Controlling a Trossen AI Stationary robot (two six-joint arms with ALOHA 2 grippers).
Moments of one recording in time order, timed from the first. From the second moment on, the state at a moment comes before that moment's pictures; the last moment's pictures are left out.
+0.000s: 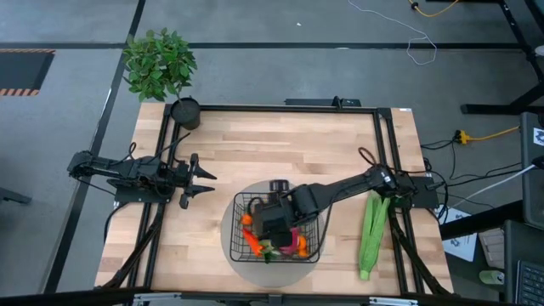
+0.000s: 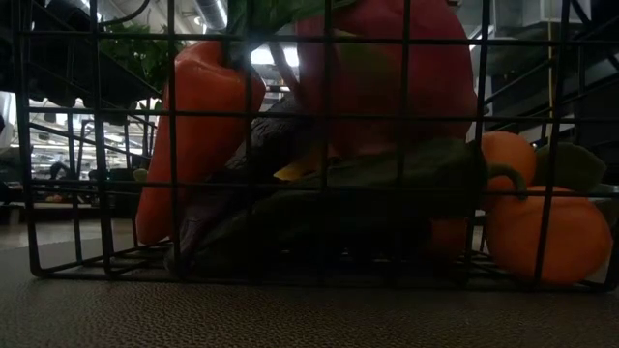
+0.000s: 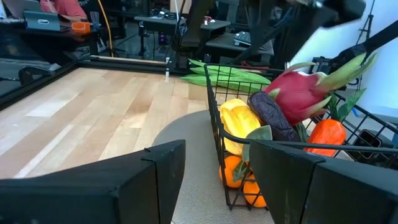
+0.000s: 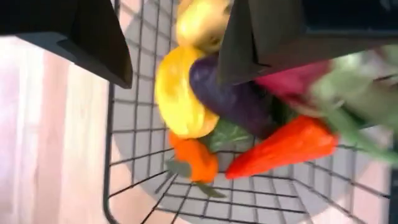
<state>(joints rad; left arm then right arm) -0.16 0.02 0.02 0.00 -0.12 -0.12 0.36 2.24 2.36 -1.36 0.27 0.23</state>
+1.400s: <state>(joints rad) -0.16 0.02 0.02 0.00 -0.12 -0.12 0.33 2.25 2.28 -1.37 0.34 0.62</state>
